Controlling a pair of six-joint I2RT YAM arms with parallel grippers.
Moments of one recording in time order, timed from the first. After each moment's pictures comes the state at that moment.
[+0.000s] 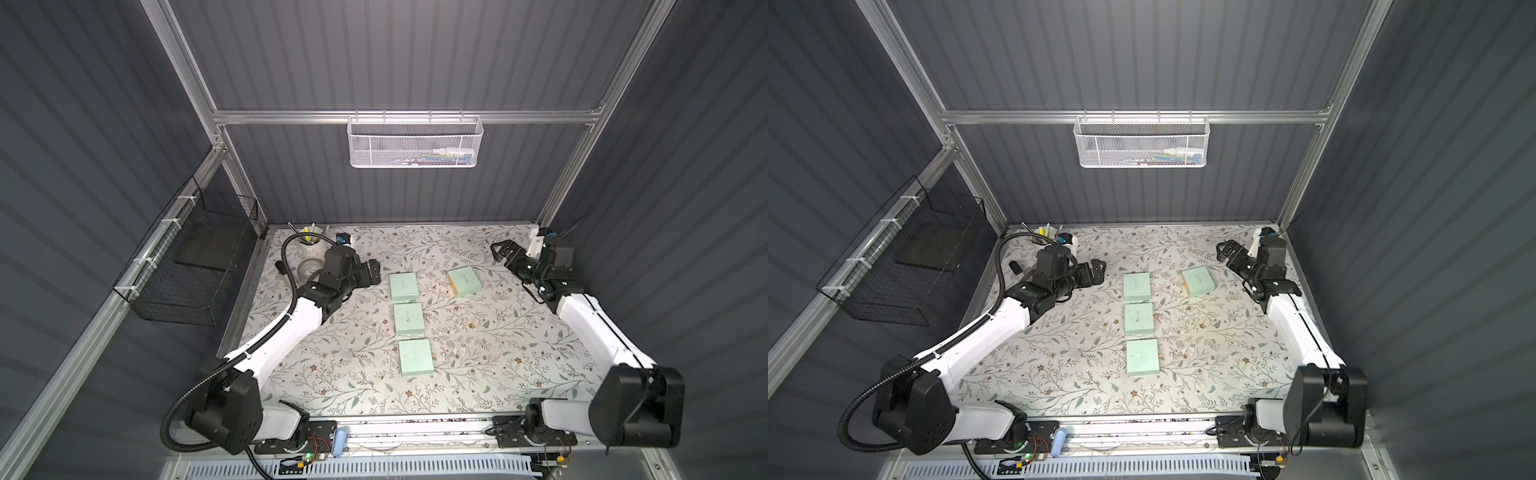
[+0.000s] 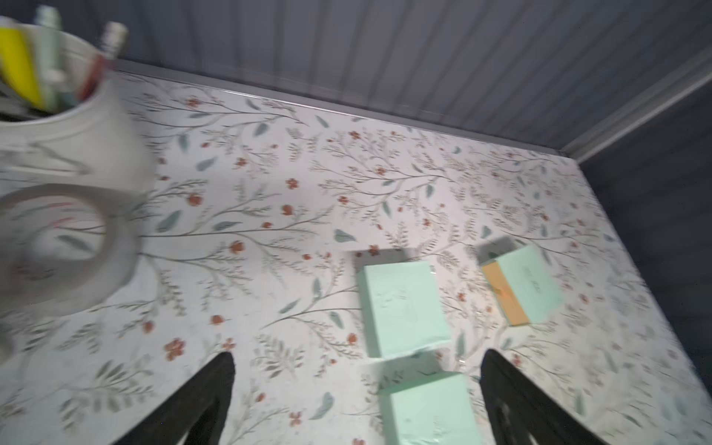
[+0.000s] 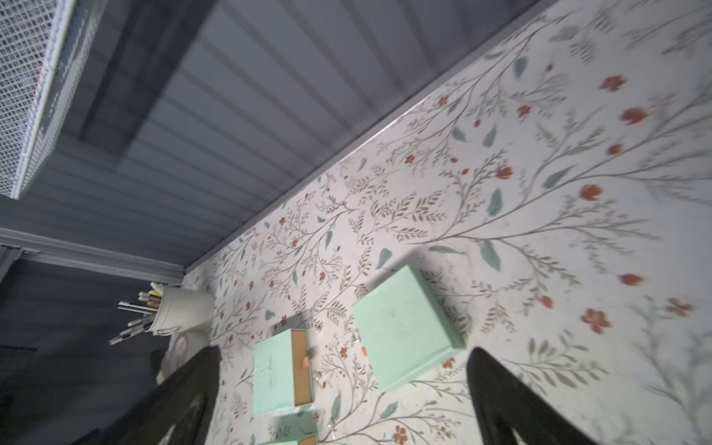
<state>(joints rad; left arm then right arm) -0.48 1.33 0.94 -0.17 -0.17 -0.42 -0.04 1.24 0.90 -0.14 -0.23 0.60</state>
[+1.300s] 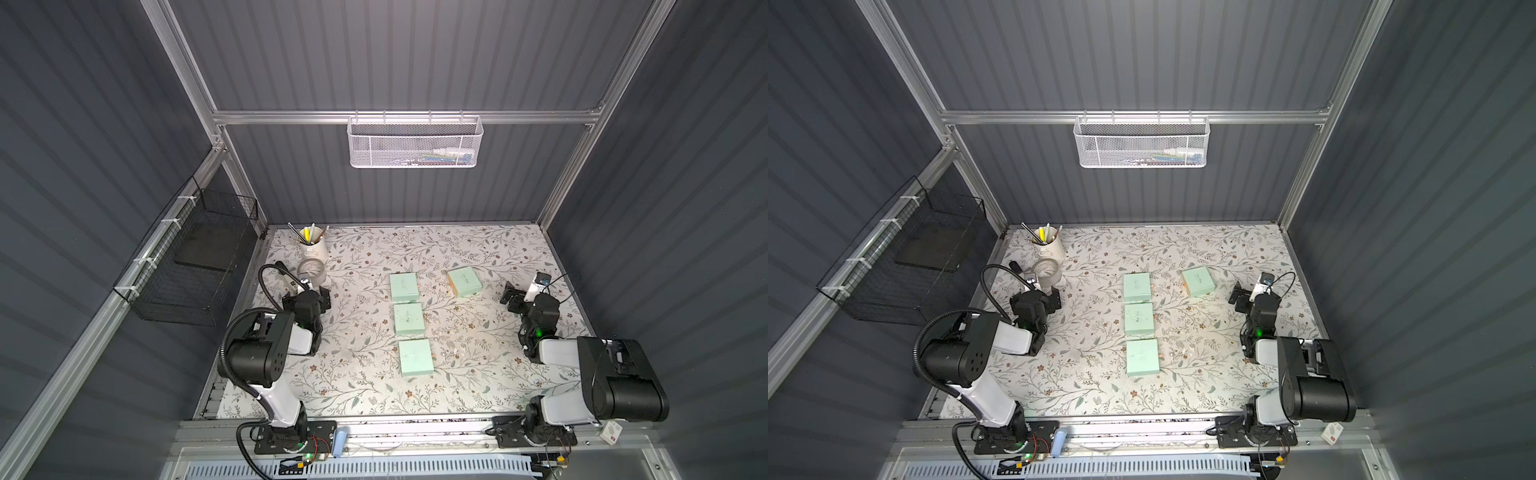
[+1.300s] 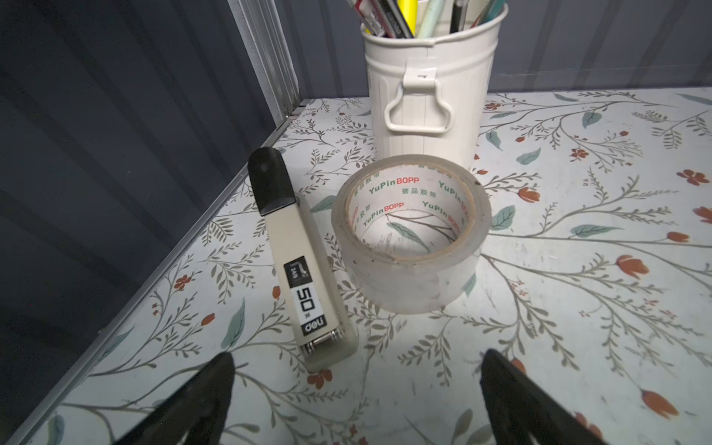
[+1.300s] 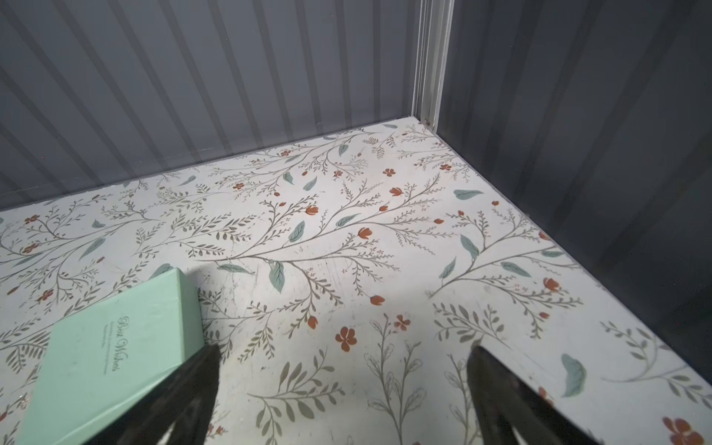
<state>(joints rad) -0.14 1.72 0.44 0.91 -0.42 -0.01 -0.07 1.45 0.30 0.91 0.11 0.12</state>
